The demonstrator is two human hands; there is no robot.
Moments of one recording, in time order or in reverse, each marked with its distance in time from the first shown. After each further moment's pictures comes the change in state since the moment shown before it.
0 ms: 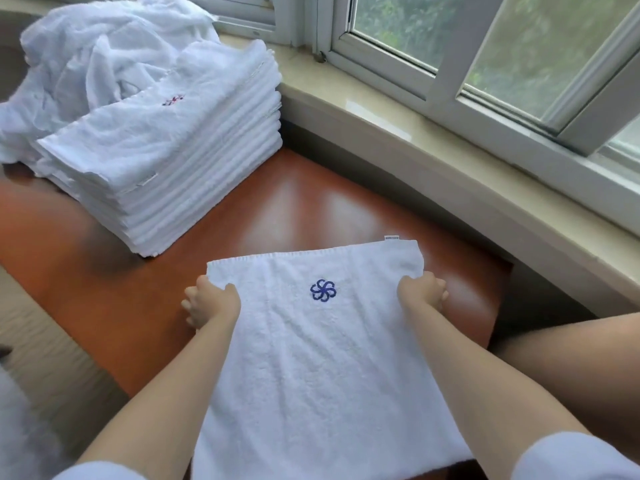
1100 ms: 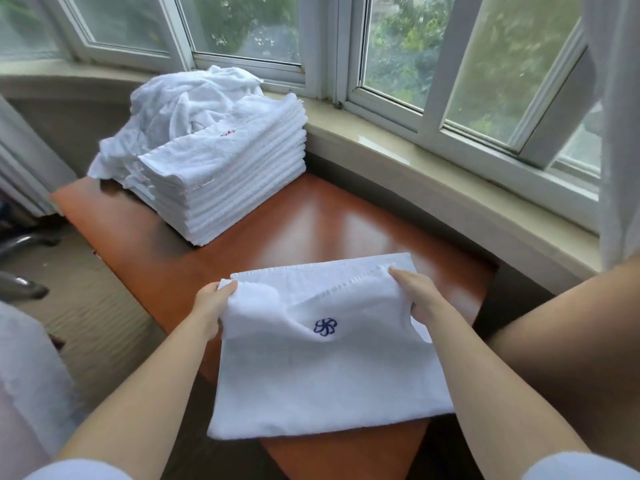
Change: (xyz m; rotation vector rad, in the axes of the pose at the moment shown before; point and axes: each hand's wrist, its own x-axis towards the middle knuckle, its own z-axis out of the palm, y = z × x) left_hand -0.067 -0.058 -0.090 -0.726 -0.353 -0.044; right_hand -0.058 0.033 -0.073 0.638 -0.664 -0.076
